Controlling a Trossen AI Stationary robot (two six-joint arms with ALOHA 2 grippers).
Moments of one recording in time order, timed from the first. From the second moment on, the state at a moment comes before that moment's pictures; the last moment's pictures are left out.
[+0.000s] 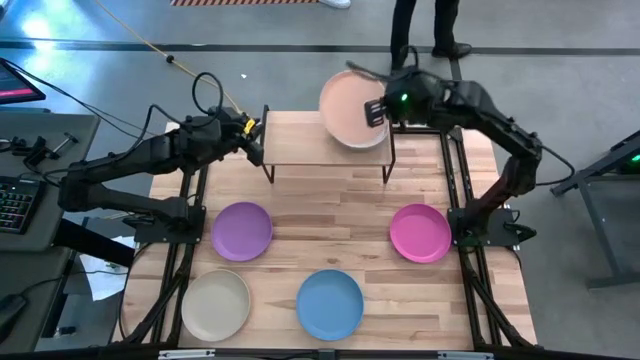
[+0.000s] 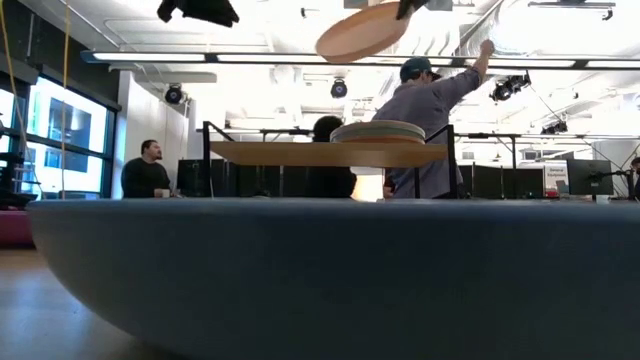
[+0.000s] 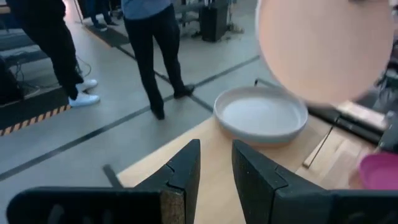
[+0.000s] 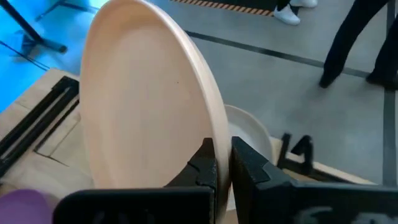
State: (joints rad) left arm 0.23 0.99 1.13 -0.49 -0.58 -0.21; right arm -0.31 1.60 2.11 -1.30 0.56 0.64
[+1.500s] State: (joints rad) left arm 0.23 0.99 1.13 -0.53 -0.62 -0.29; right arm -1.07 1.95 2.11 -1.34 -0.58 -0.07
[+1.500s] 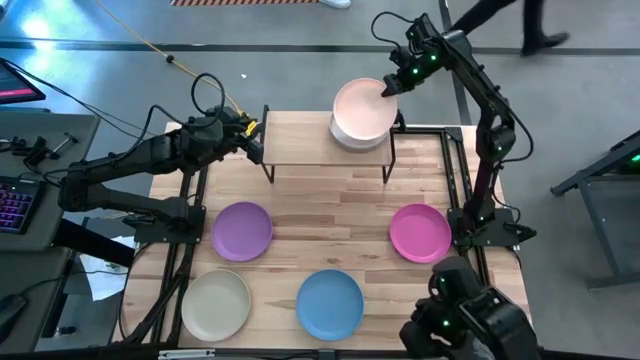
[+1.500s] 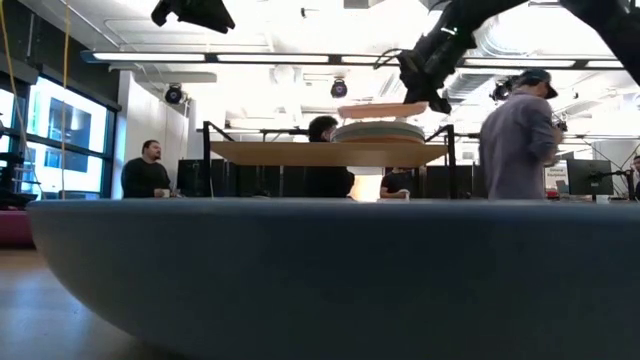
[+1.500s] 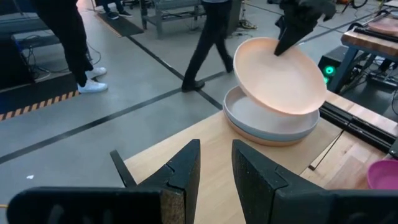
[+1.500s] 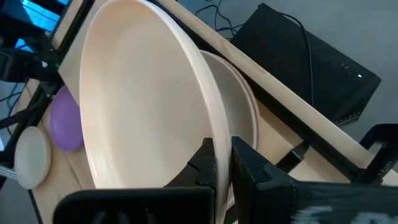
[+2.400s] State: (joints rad) left arm 0.27 0.99 1.13 -0.52 -0.63 -0.31; right arm -1.00 2.00 2.11 -1.36 -0.47 -0.10
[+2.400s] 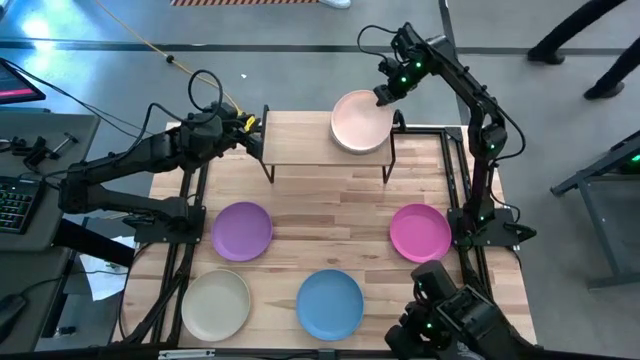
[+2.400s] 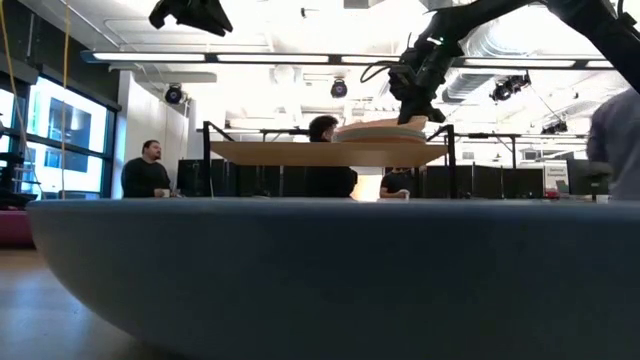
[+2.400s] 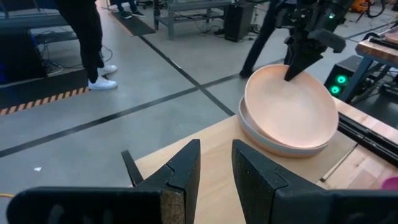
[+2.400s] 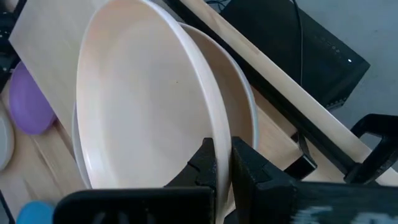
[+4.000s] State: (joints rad) left arm 0.27 0.99 1.13 -0.52 -0.66 -0.31; right arm -0.98 2.00 2.11 -1.48 -0.29 -0.11
